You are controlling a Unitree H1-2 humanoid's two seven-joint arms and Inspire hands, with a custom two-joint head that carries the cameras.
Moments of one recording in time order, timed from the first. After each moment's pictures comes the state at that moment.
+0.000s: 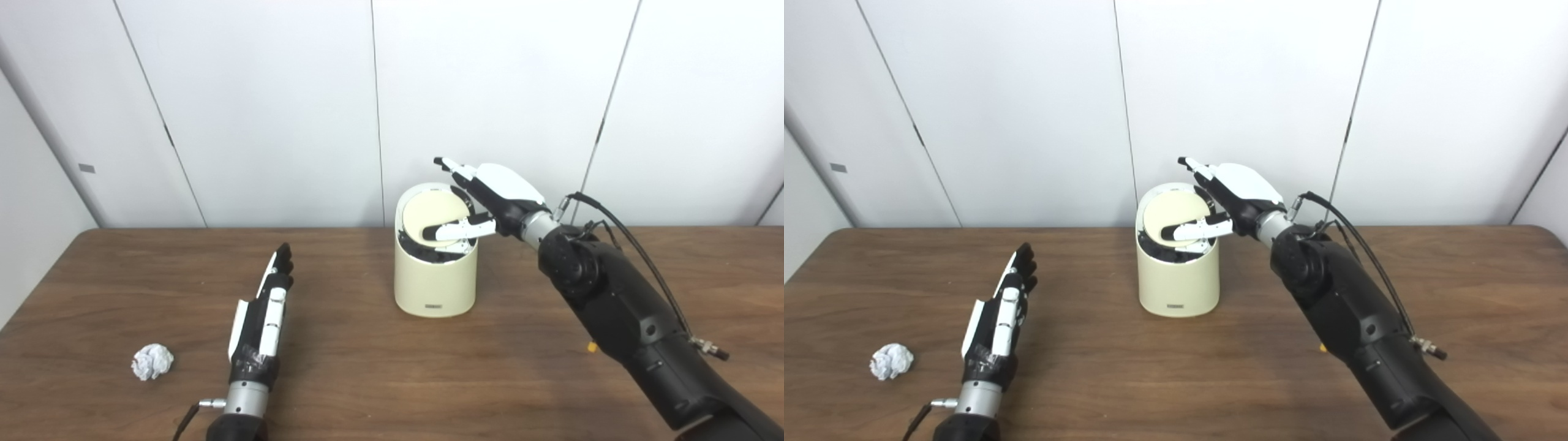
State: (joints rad) left arm -0.15 0.04 0.08 0.16 -0.03 -0.26 -0.04; right arm -0.83 -0.29 0.37 0.43 -0.63 0.04 0.16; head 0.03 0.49
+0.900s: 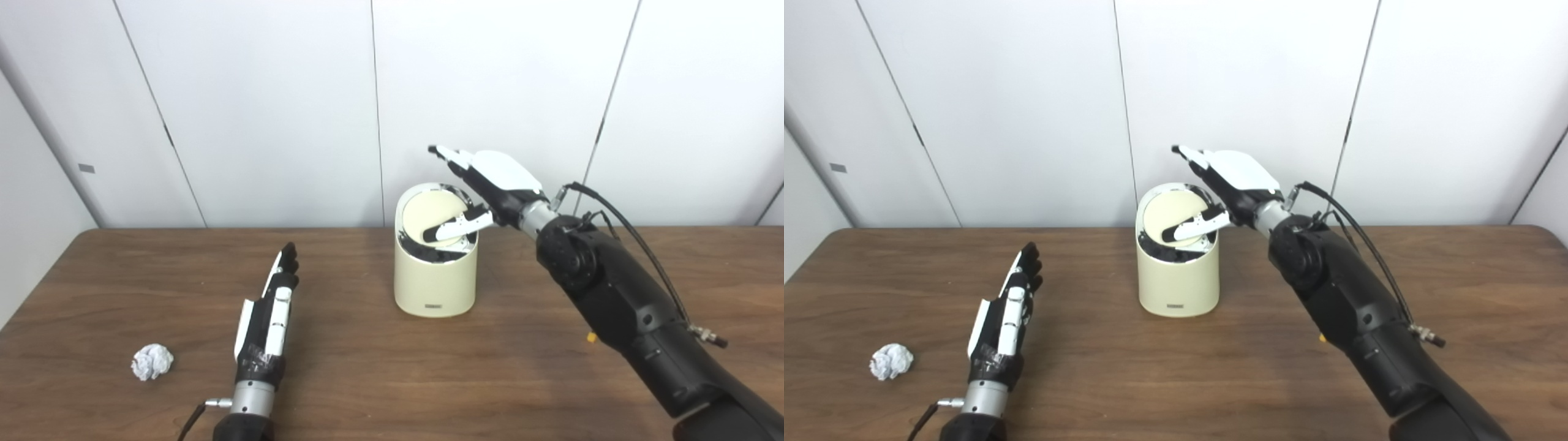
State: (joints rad) left arm -0.15 0.03 0.07 0.16 -0.03 -0.26 -0.02; right arm -0.88 -0.29 0.41 0.45 -0.68 -0.01 0.09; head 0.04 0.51
